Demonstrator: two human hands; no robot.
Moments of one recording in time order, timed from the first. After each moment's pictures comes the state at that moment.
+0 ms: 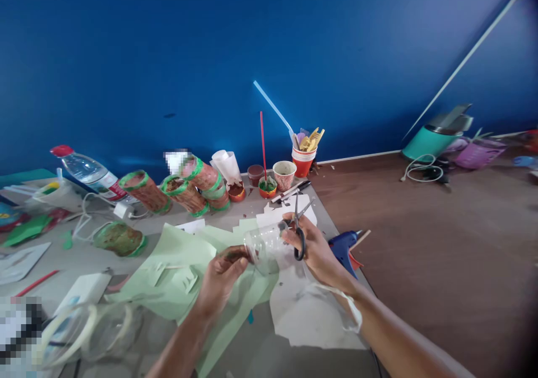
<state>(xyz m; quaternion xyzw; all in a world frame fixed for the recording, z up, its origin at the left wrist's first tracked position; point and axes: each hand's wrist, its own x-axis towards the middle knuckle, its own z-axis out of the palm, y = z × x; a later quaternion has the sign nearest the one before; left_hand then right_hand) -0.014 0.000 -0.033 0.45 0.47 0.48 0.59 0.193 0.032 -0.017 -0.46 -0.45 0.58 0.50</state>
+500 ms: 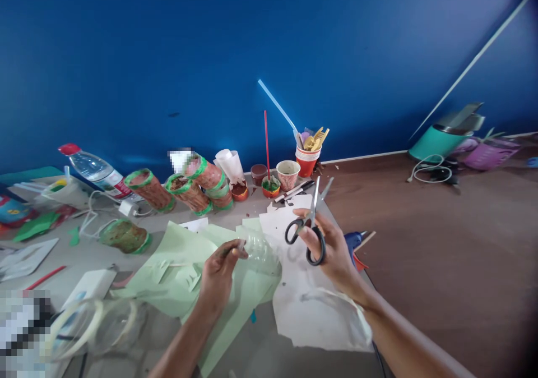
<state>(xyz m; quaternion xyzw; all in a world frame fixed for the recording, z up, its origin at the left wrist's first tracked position) -0.016 0.006 -0.030 0.48 0.56 0.52 0.42 0.206 0.026 0.003 -0.50 -0.57 0.40 0.51</state>
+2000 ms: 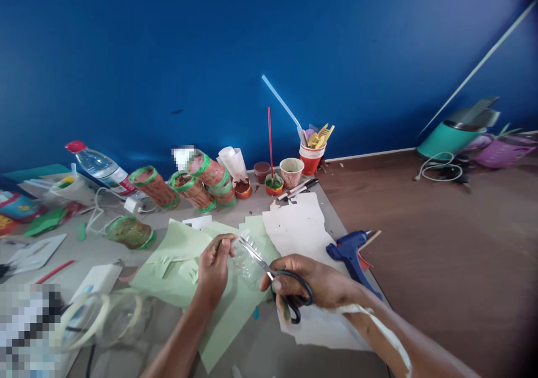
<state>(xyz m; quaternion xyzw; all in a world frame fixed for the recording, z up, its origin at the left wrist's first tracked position) -0.029 0.012 -0.025 0.53 0.60 0.50 0.32 0.184 0.006 0.002 -0.26 -0.47 0.82 0.18</state>
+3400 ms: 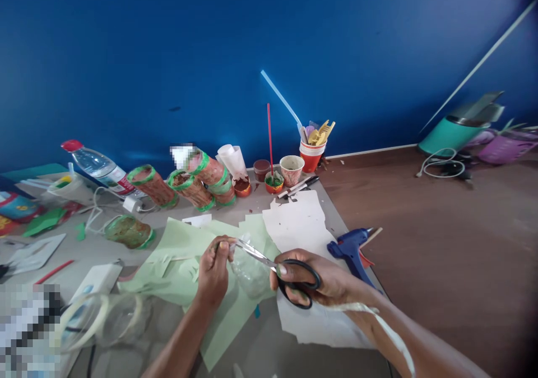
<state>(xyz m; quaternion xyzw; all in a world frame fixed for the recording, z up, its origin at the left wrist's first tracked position) -0.035 0.009 -0.047 0.53 0.56 0.55 0.33 0.186 0.008 0.007 -0.29 -0.39 0.85 0.21</state>
